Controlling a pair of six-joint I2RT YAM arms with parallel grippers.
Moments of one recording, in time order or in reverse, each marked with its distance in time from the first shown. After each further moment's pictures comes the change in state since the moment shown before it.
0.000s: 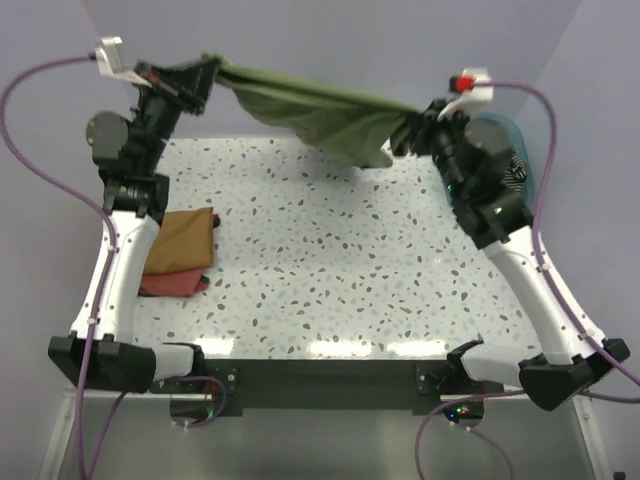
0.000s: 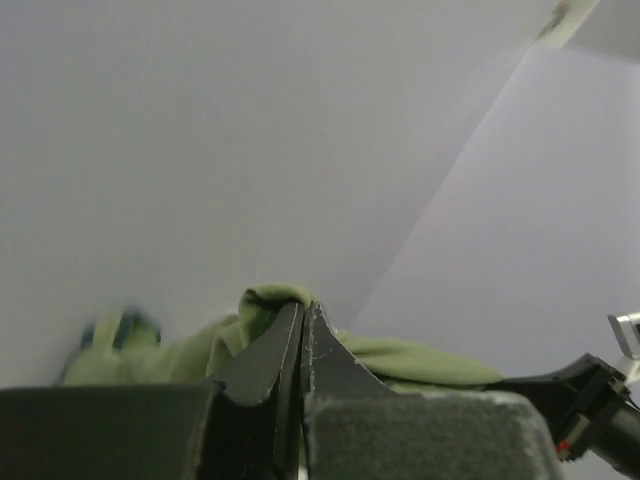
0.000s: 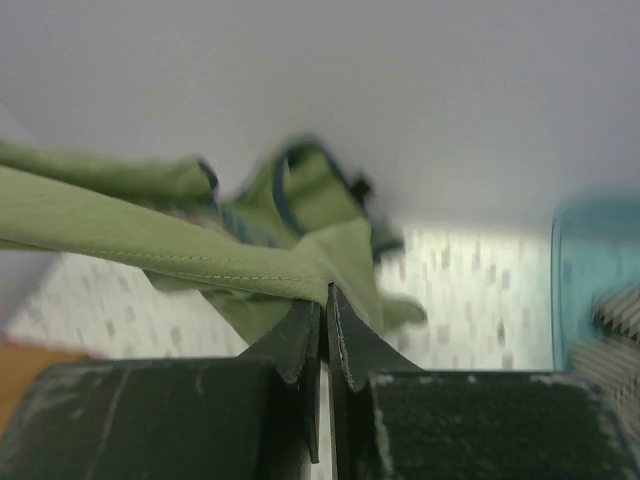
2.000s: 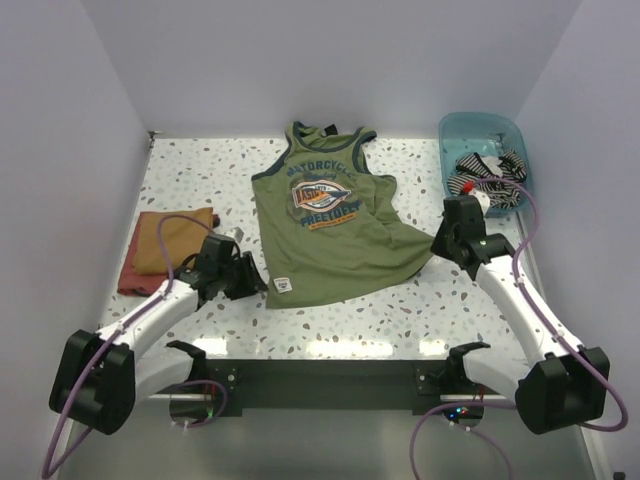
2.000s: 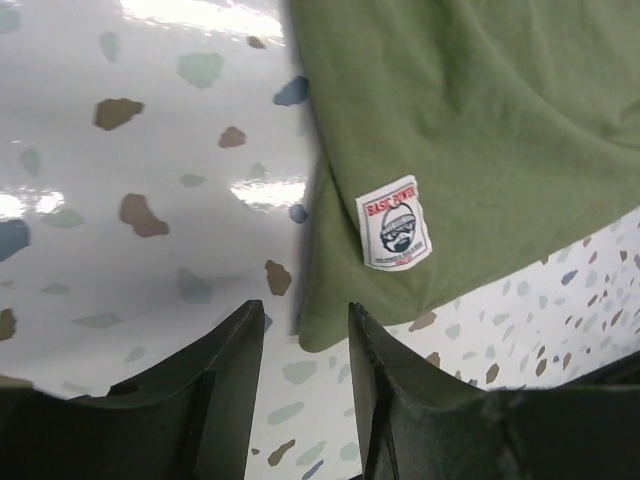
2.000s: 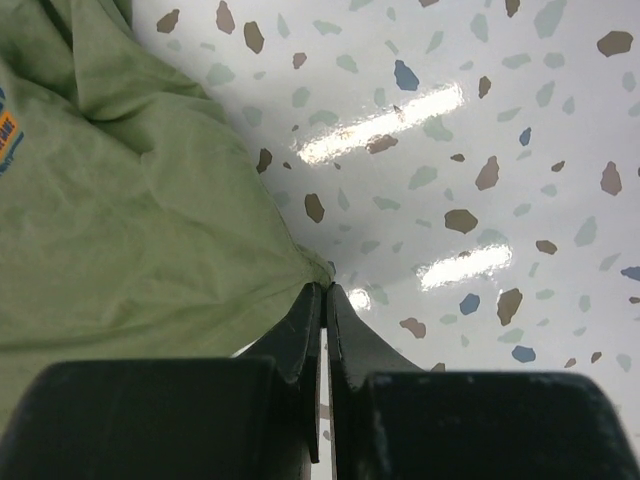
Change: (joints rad) left arm -0.253 -0.267 -1.094 -0.697 -0.171 0.072; right arm -0.233 -0.194 -0.748 -0.405 0.041 0.396
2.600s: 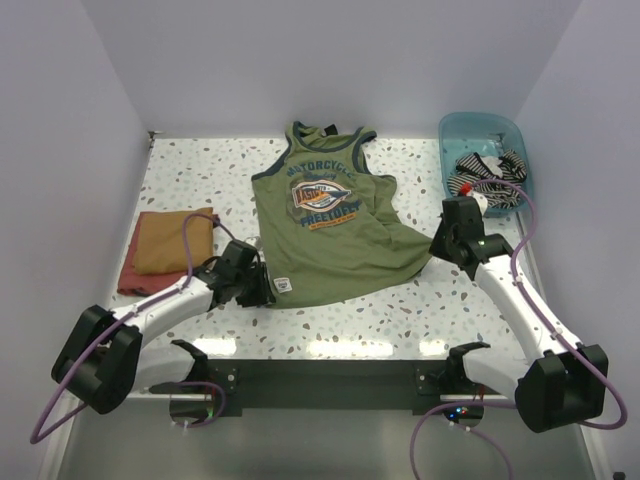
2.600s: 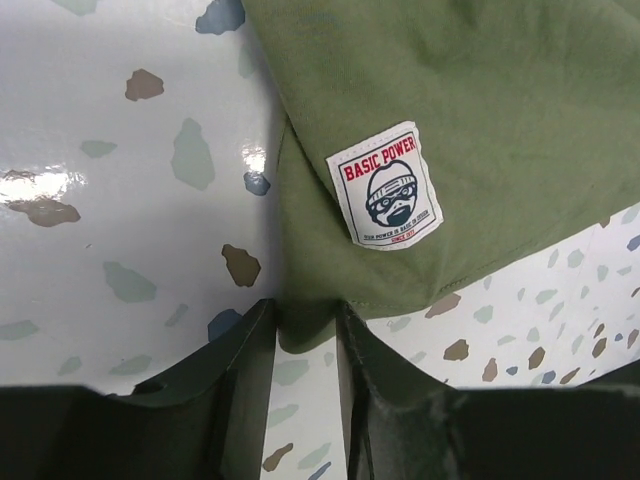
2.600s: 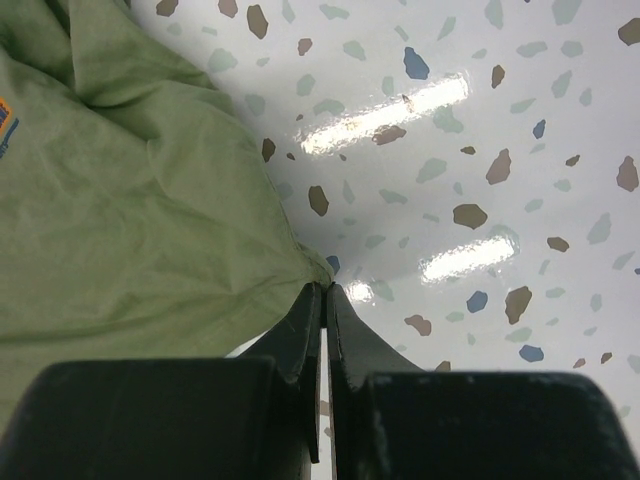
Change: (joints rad) left arm -0.185 0.117 0.003 0.044 -0.068 -0.010; right arm 0.000 0.016 -0.018 0.005 -0.026 0.000
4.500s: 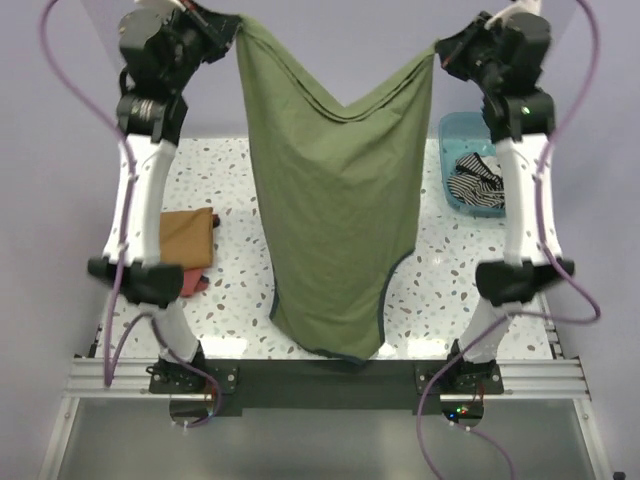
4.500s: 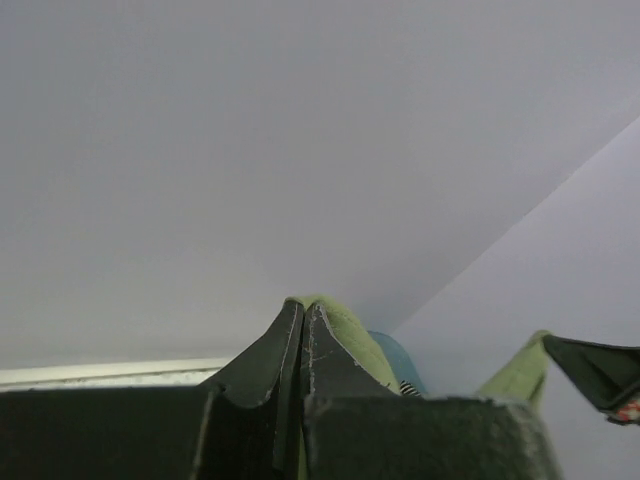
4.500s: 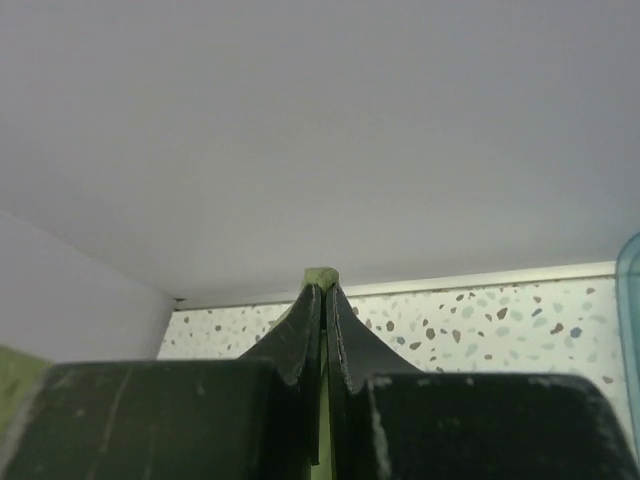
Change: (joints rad) left arm 0.323 0.526 1.801 -0.059 0.010 0.007; right arm -0.109 0.634 1.506 0.020 -0.332 -0.027
